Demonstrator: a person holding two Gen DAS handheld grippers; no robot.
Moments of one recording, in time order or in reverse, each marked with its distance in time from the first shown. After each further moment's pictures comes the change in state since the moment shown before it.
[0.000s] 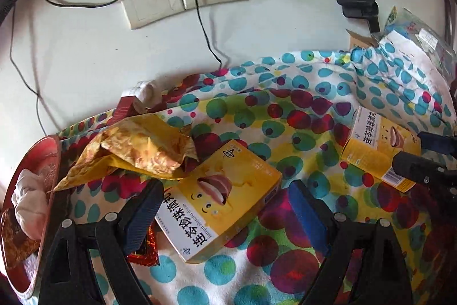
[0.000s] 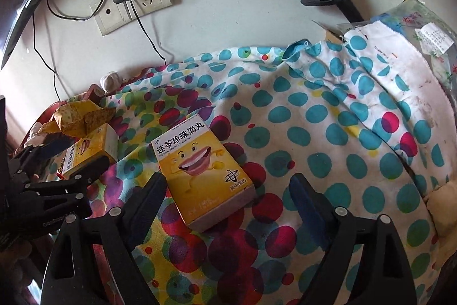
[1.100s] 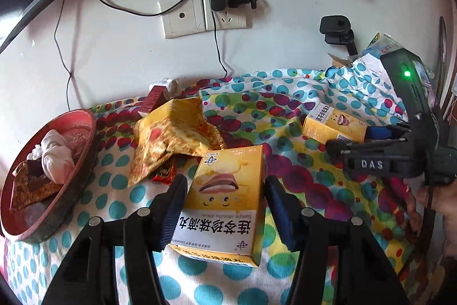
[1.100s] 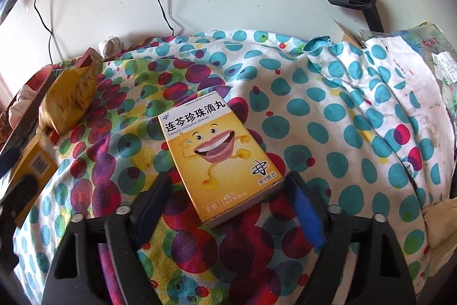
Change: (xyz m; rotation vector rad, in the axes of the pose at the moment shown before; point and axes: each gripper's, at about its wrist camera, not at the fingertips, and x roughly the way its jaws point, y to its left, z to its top) left arm -0.099 0.000 -0.063 -0.125 -0.107 -0.017; right arm 0.018 0.030 -0.001 -0.156 0.070 -0.110
